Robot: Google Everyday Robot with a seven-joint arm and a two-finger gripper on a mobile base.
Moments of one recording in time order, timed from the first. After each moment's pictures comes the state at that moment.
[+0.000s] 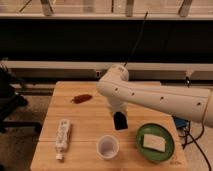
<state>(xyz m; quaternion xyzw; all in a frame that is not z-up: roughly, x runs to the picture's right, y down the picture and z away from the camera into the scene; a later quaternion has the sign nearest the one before) 0.069 0.130 0.704 -0.26 -0.18 -0.69 0.66</state>
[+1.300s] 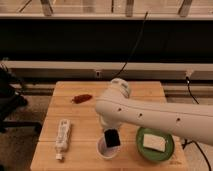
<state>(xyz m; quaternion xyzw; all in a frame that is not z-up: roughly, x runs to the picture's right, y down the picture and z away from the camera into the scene) 0.018 0.187 0.639 -0.18 -0.24 -0.70 0.64</state>
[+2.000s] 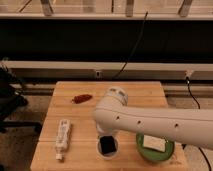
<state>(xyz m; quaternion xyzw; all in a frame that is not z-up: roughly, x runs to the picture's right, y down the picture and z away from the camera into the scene) 0.001 0.209 0.638 -0.17 -0.26 -0.71 0.63</state>
